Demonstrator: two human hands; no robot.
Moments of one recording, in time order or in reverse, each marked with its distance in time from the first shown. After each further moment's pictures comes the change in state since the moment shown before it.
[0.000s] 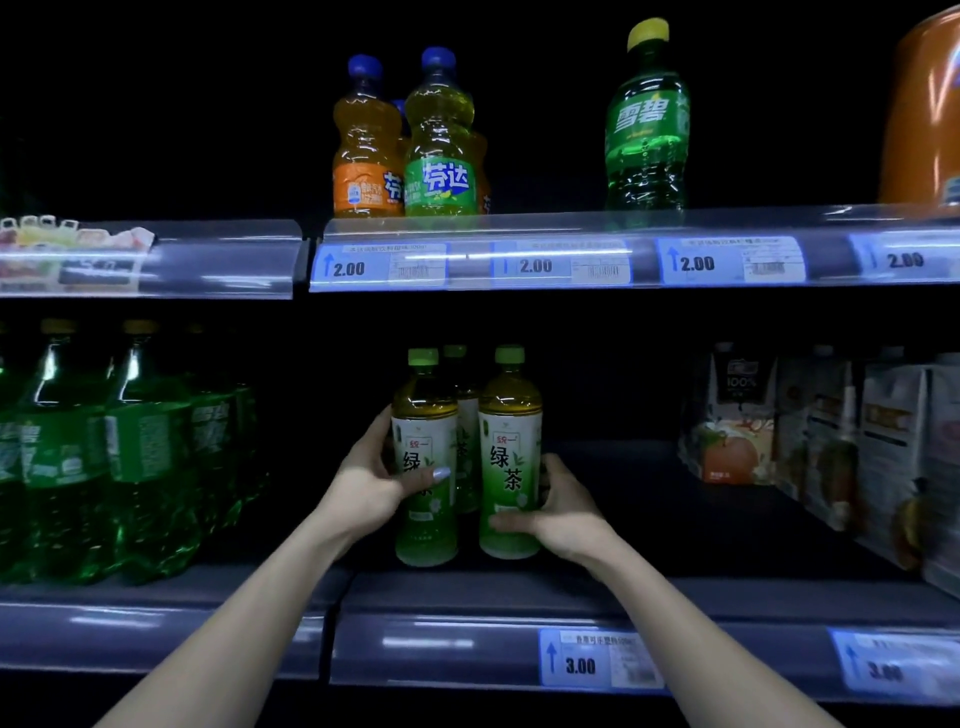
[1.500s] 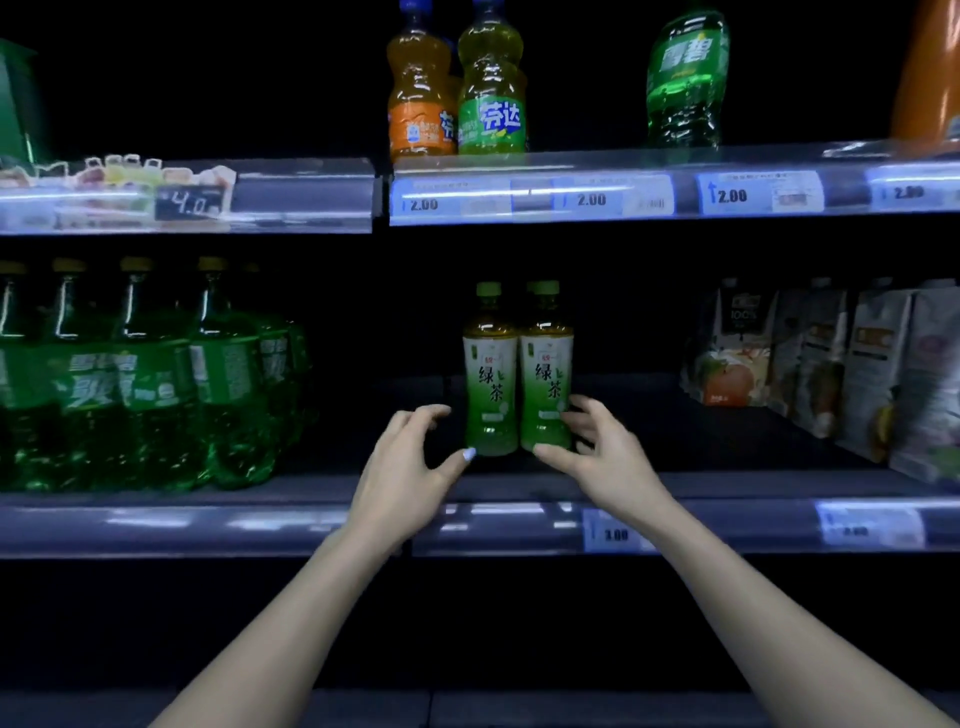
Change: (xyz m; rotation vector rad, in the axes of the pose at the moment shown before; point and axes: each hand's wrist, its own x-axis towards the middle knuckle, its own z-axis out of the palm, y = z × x) left_hand -0.085 -0.001 -0.021 0.527 0.049 0.041; right_hand -0.094 -0.040 0.012 -0.024 0.100 -0.038
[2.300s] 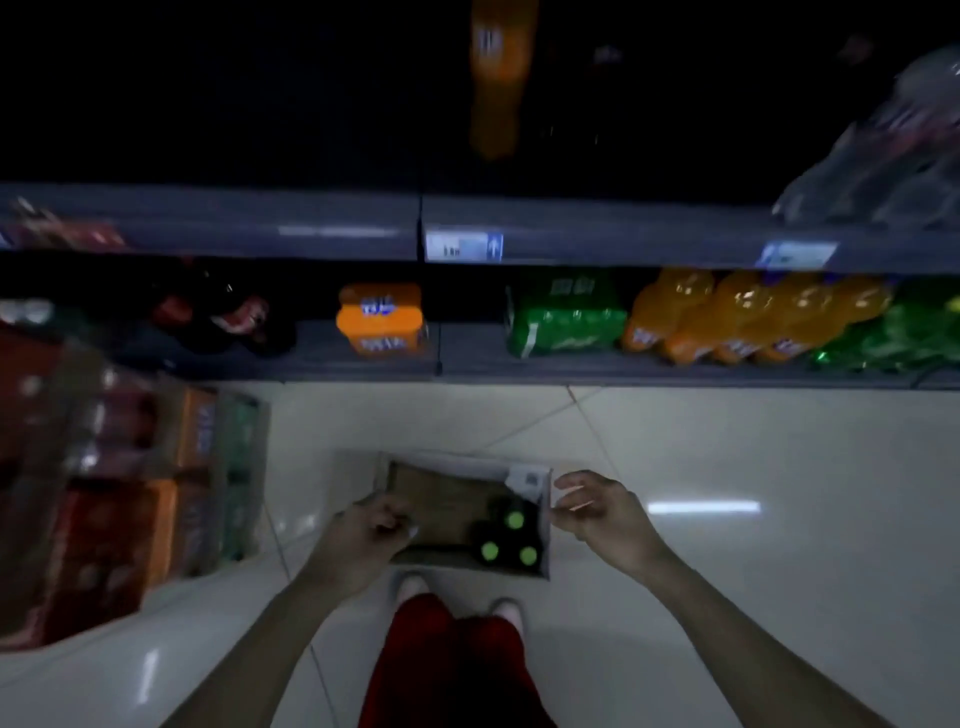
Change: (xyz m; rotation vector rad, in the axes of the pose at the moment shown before) left_hand -0.597 -0.260 0.198 -0.151 -0.973 -1.009; right_hand -0.526 0.410 0.181 -0.068 -0.583 1.008
